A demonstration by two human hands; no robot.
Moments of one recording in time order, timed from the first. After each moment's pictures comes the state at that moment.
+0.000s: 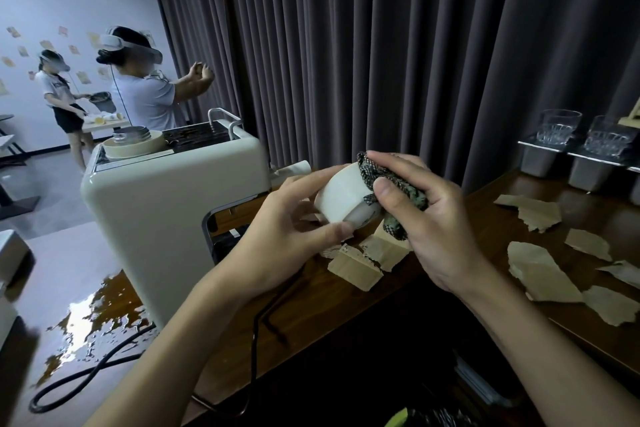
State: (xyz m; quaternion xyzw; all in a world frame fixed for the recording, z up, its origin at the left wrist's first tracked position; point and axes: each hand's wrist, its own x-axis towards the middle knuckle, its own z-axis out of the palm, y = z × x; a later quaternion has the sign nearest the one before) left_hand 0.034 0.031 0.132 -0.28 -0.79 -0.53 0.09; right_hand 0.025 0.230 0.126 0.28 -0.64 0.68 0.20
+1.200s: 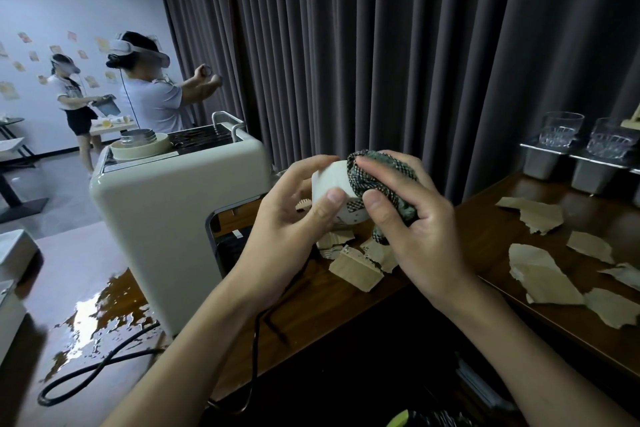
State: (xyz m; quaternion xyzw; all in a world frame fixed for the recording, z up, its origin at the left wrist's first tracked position) left_hand 0.052 0.051 0.134 -0.23 -0.68 -0.69 0.10; right_hand 0.035 0.221 0.121 0.33 -0.68 0.58 0.29
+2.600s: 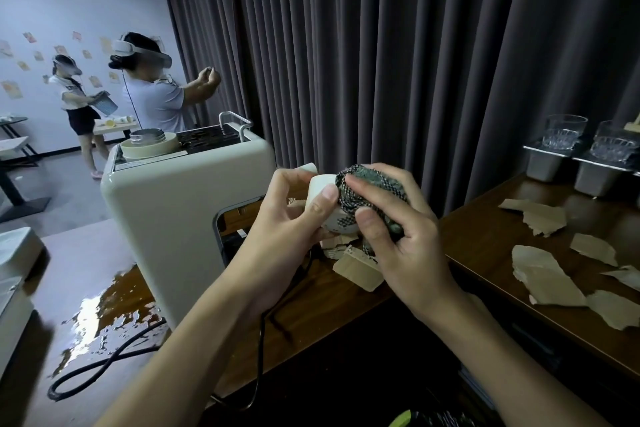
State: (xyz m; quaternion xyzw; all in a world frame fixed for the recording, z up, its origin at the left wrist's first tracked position) left_hand 0.056 0.042 0.135 -0.14 -0.67 -0.73 0.05; right_hand 0.037 0.205 0.107 0.35 -0.68 0.55 0.33
